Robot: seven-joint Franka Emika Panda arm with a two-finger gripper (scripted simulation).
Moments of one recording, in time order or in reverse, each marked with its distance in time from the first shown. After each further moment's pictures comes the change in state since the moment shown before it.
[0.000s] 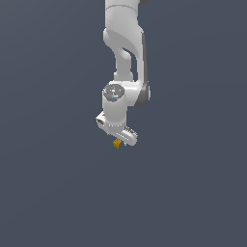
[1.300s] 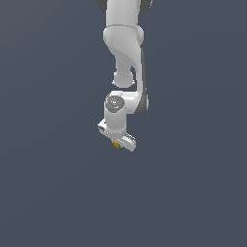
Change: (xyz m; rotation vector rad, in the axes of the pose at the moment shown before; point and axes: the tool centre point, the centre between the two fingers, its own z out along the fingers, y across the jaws) arm 0.000 0.000 0.049 0.000 0.001 0.005
